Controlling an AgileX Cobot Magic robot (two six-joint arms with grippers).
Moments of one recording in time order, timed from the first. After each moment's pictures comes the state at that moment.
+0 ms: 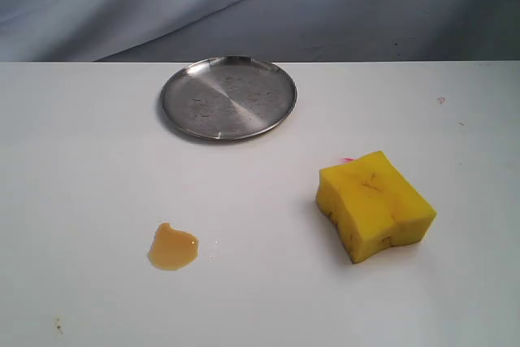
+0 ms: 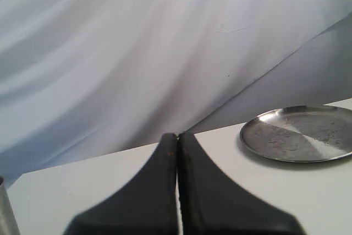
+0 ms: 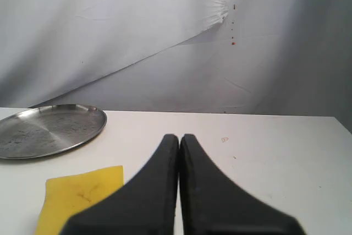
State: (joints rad) left arm -0.07 0.00 0.00 0.05 0.03 0.17; right arm 0.21 0.01 0.00 0.01 0.10 0.00
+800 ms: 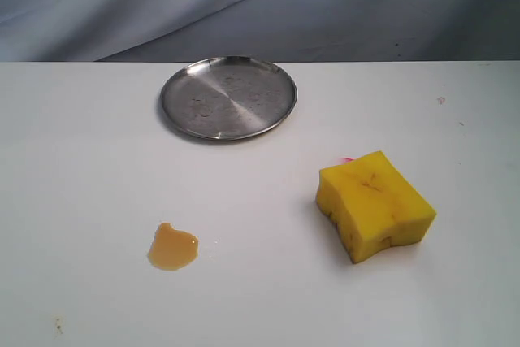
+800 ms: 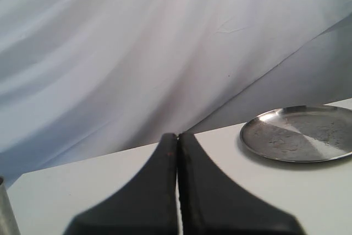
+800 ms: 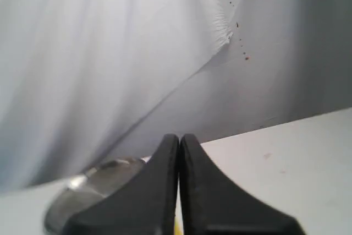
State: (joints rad) left arm -0.07 0.00 0.00 0.05 0.03 0.17; right arm 0.21 0.01 0.00 0.20 -0.01 0.17
